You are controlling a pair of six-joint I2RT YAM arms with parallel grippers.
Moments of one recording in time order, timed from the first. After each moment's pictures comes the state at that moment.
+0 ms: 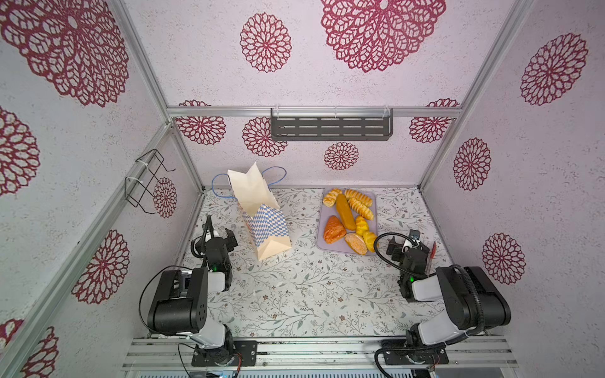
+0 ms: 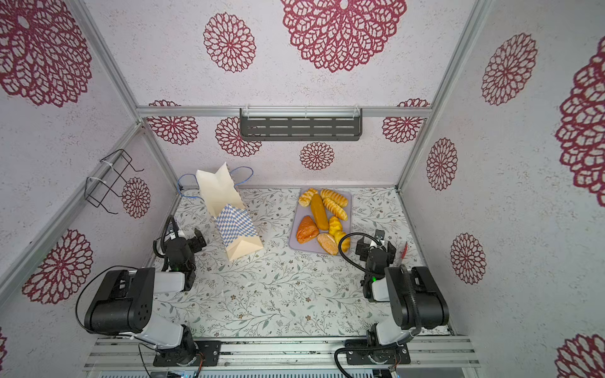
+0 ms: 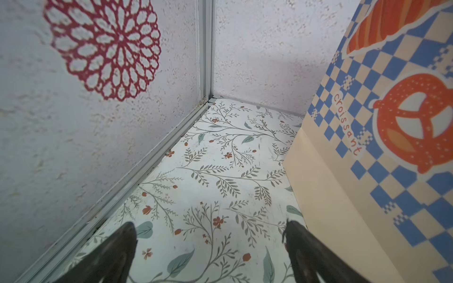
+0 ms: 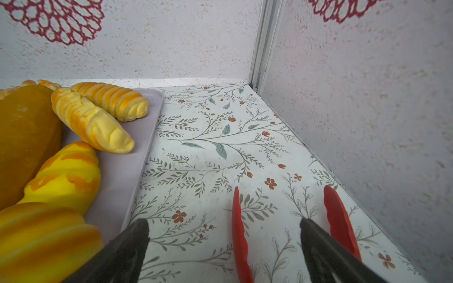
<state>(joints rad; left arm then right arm) 0.09 1.56 0.40 0.90 -0.38 -0.11 0.06 1.55 0.25 1.06 0.34 0.02</state>
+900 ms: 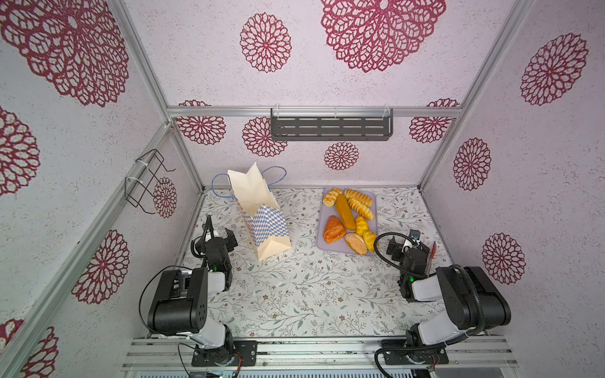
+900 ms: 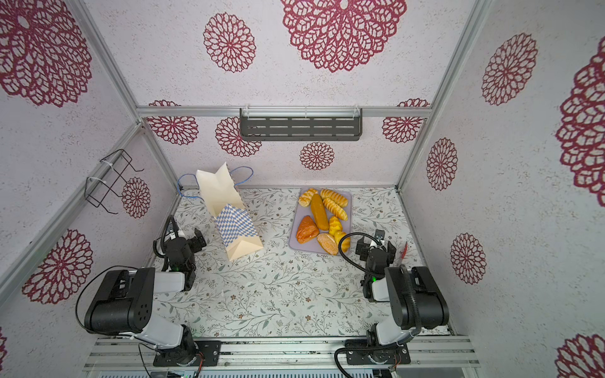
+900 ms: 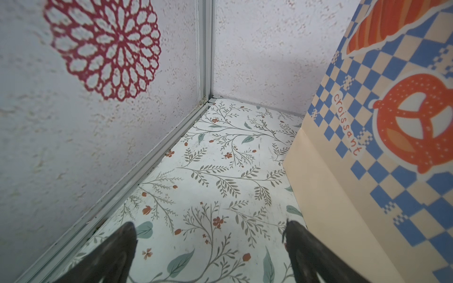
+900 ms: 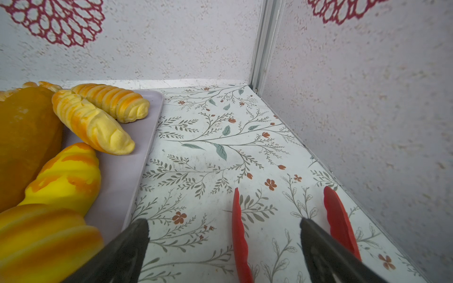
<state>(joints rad) 0.09 1.56 0.40 0.90 -0.38 -0.11 0.06 1.55 0.25 1.07 0.34 0.02</state>
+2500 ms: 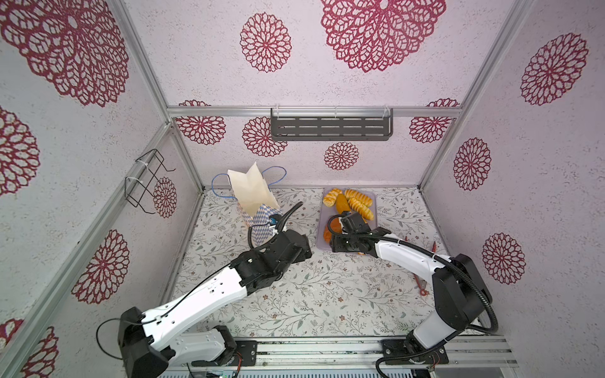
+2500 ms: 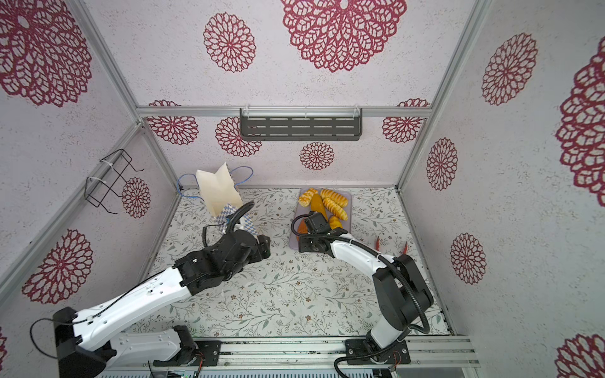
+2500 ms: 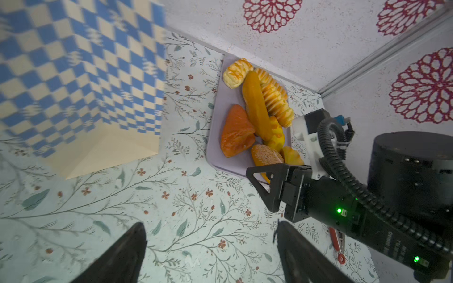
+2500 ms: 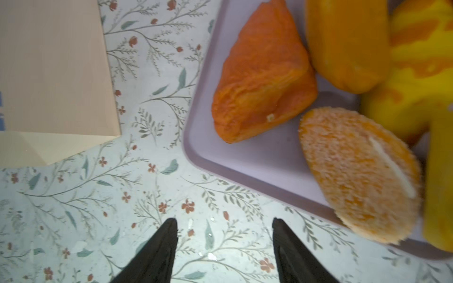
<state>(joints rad) -0.94 1.28 1.15 -0.58 -0.48 -0.92 0.57 1.58 1.09 -0.47 0.03 0.49</state>
